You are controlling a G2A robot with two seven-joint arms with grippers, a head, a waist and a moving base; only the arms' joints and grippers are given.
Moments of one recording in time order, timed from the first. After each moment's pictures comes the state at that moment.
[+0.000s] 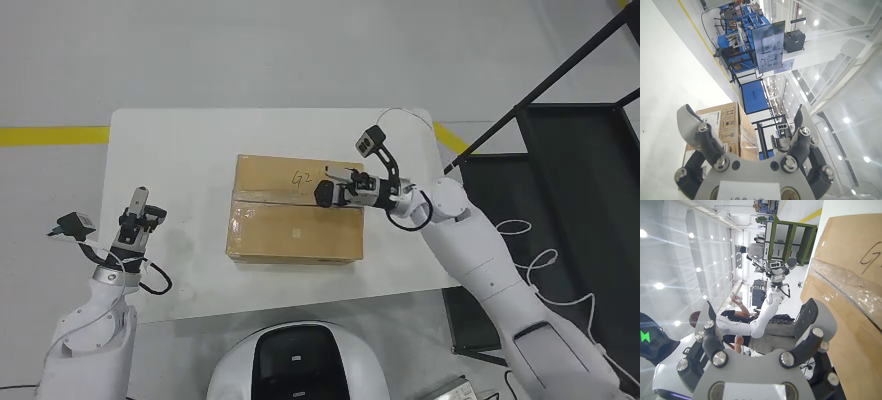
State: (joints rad) left arm 1.58 -1.23 -1.66 -1.61 -0.10 -0.46 -0.32; right arm -0.94 -1.12 1.01 -1.28 0.68 -0.28 1.04
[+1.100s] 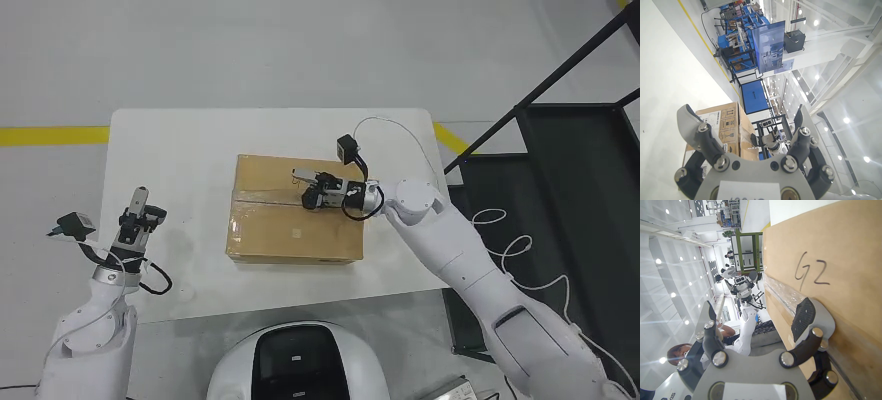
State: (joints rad) left arm 1.58 -1.23 -1.66 -1.61 -0.10 -0.46 -0.32; right arm -0.88 -1.18 0.93 -1.17 0.47 -0.12 0.85
